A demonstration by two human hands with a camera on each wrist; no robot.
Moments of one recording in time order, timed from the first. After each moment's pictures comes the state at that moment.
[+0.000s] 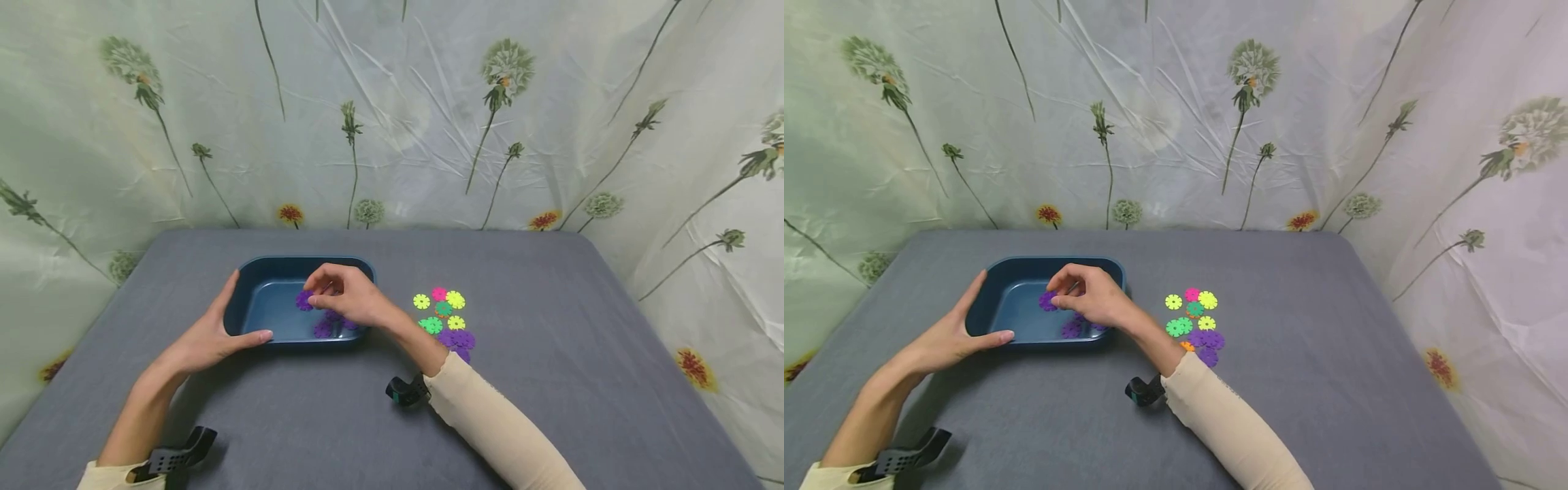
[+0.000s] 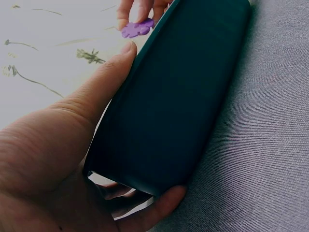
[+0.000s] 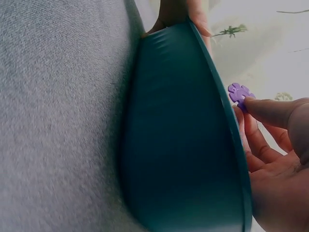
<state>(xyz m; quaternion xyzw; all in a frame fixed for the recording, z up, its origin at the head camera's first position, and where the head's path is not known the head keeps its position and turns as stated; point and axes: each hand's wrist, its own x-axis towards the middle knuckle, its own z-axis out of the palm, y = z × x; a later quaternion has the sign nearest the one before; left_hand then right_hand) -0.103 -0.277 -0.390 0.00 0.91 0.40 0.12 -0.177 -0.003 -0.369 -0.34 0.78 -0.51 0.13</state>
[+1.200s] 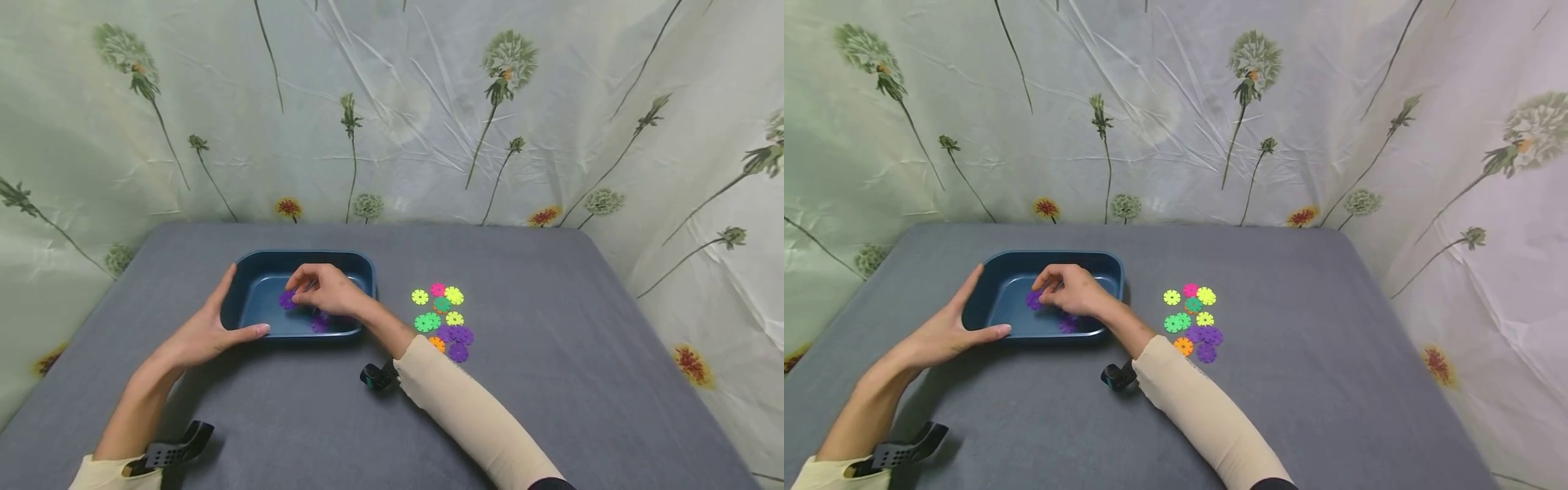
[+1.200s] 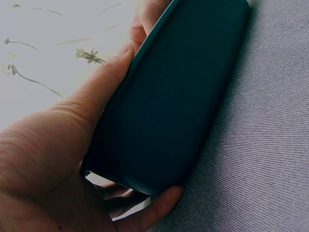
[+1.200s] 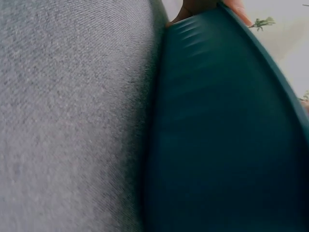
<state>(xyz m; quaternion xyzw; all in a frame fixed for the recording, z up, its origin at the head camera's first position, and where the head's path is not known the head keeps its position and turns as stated) -0.104 -0.280 -0.388 0.01 0.91 0.40 0.13 -0.196 -0.041 -0.386 -0.31 0.81 -0.47 0.18</state>
